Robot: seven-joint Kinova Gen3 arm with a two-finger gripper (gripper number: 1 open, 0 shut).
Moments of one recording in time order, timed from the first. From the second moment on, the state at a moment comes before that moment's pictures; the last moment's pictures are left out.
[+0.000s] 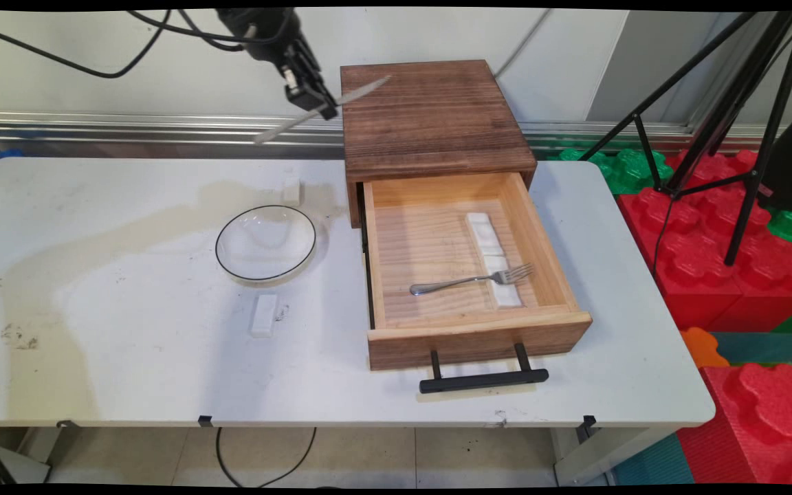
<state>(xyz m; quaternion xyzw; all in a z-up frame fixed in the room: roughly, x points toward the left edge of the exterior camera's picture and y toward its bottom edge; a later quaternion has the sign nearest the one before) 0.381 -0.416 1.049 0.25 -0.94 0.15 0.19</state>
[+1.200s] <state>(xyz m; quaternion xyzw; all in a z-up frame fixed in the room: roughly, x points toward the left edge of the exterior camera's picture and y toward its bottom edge) 0.234 -0.452 0.980 0.21 -0.94 0.08 0.27</state>
